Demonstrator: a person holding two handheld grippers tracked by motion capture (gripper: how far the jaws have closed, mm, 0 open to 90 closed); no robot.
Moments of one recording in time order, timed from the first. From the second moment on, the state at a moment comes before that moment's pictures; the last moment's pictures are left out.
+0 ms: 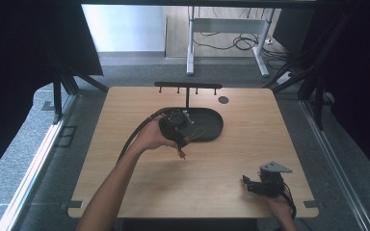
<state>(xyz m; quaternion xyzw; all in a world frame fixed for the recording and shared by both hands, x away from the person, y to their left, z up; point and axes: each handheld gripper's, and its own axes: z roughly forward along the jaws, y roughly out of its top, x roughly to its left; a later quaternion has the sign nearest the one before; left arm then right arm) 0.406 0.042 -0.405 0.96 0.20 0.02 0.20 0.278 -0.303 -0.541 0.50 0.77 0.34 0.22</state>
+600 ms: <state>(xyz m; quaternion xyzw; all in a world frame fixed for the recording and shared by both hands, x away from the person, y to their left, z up) 0.414 0.045 -0.387 0.95 0.21 0.03 0.21 0.279 -0.303 -0.541 0.50 0.77 0.34 0.22</state>
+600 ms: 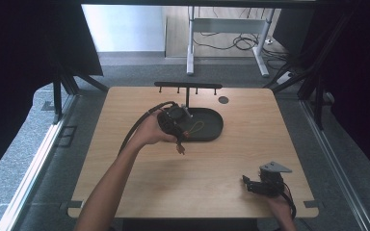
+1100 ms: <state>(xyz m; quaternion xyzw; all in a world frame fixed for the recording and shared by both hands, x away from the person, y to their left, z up) 0.445 0.038 -0.384 0.96 0.22 0.03 0.20 0.279 -0.303 -0.541 0.50 0.77 0.34 0.22</state>
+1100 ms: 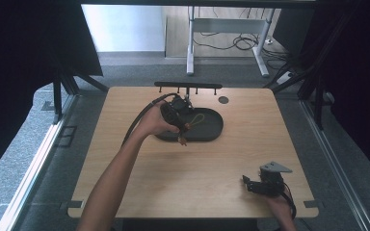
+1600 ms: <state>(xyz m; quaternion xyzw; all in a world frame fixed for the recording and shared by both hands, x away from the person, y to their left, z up) 0.481 0.035 -0.398 0.95 0.24 0.05 0.18 0.278 -0.305 -0.540 0.50 0.77 0.34 0.22</state>
